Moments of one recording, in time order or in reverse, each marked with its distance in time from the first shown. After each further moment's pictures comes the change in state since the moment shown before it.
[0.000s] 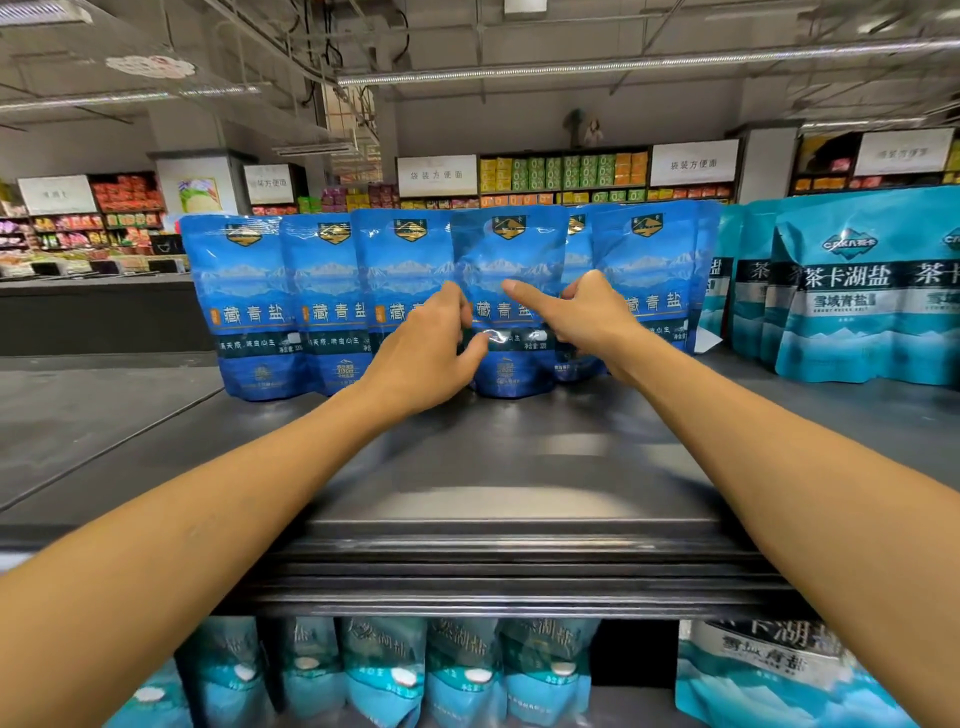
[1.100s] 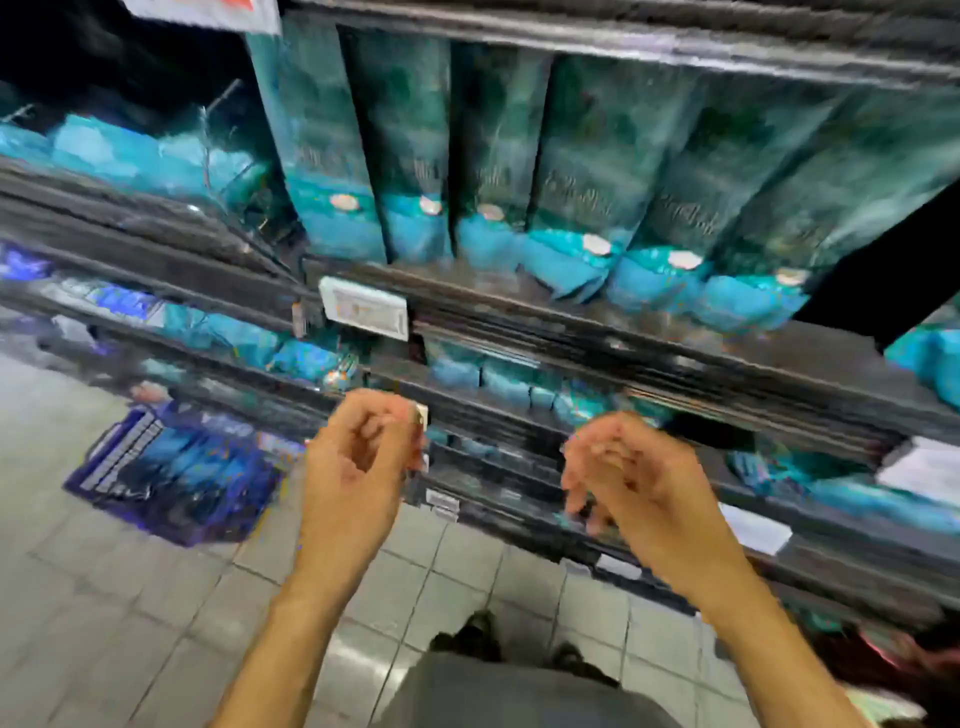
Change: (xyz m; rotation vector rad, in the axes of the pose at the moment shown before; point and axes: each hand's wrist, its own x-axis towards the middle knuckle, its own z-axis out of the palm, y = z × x) left_hand -0.439 0.036 -0.013 -0.638 0.337 -0.956; right_hand -0.384 0.125 0.127 0.637 -0.615 0.296
